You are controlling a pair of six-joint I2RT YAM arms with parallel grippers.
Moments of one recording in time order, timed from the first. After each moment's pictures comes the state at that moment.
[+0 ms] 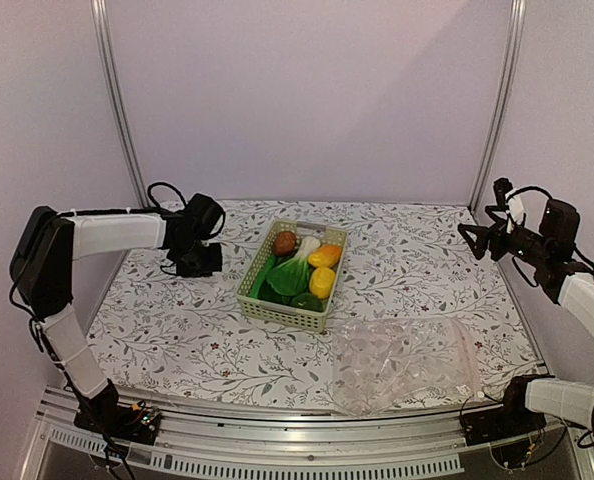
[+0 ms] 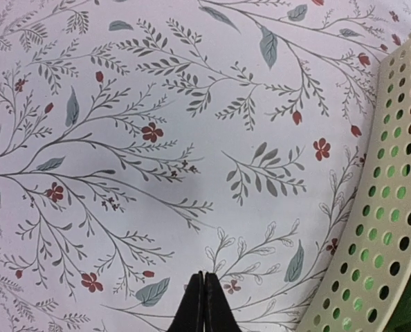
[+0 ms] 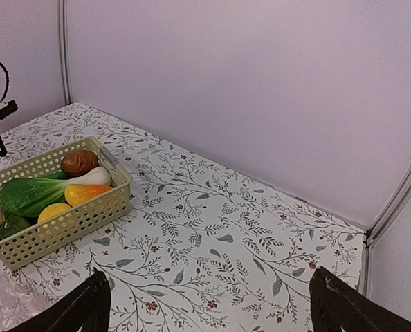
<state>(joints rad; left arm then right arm) -0.49 1.77 1.20 -0.57 -0.27 -0.58 -0.11 0.98 0.65 0.11 -0.61 -0.25</state>
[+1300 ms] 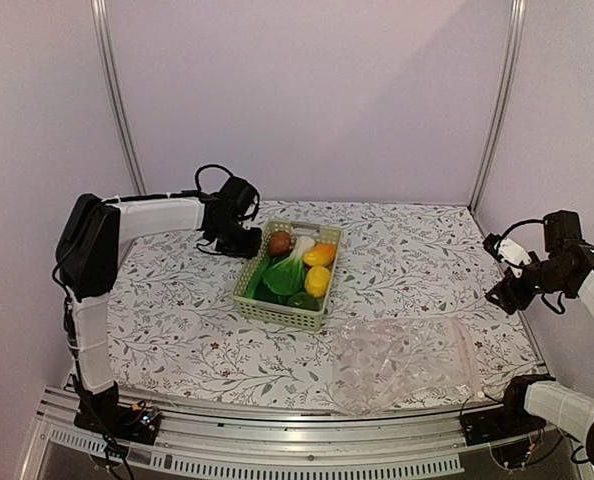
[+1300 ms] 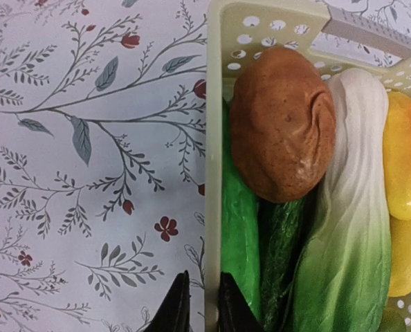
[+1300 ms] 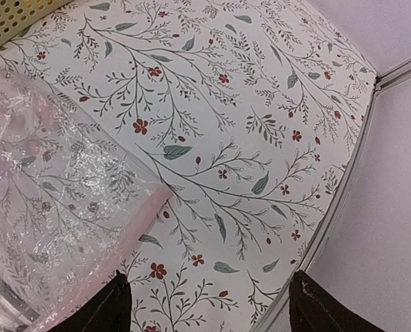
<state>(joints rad) -0.55 2.06 1.59 -0.57 -0.10 -0.32 -0.12 0.86 0.84 -0.90 -0.24 -0.77</state>
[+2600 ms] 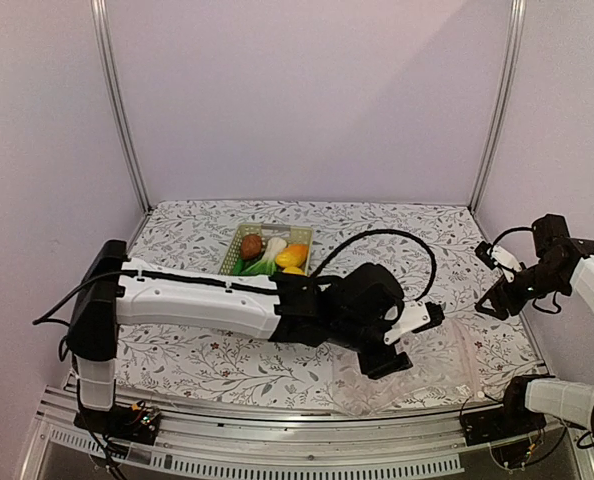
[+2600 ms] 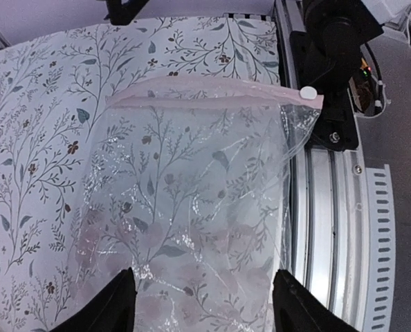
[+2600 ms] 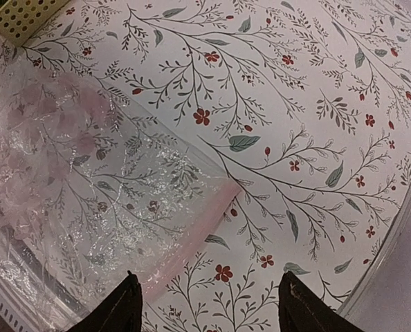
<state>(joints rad) -1.35 2.02 1.64 -0.34 0.03 0.11 -0.12 0.98 0.84 -1.01 -0.38 -0.69</state>
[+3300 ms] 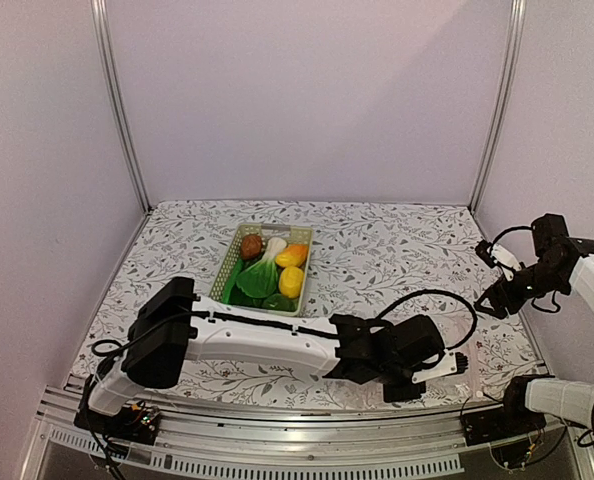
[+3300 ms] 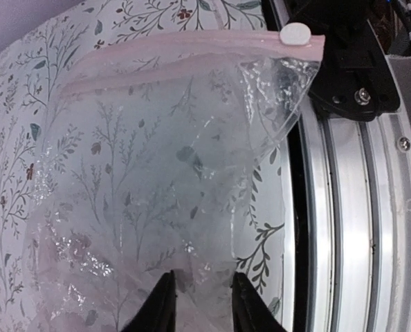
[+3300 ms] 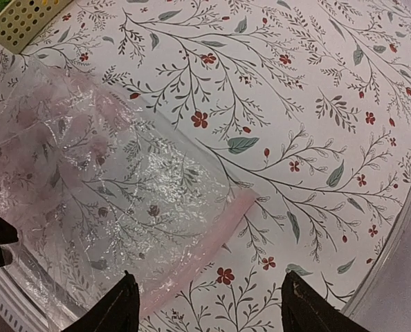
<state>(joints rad) -1.44 2.36 1.95 -0.45 -0.11 0.28 -0.12 0.99 0.84 -0.99 -0.38 -0.66</state>
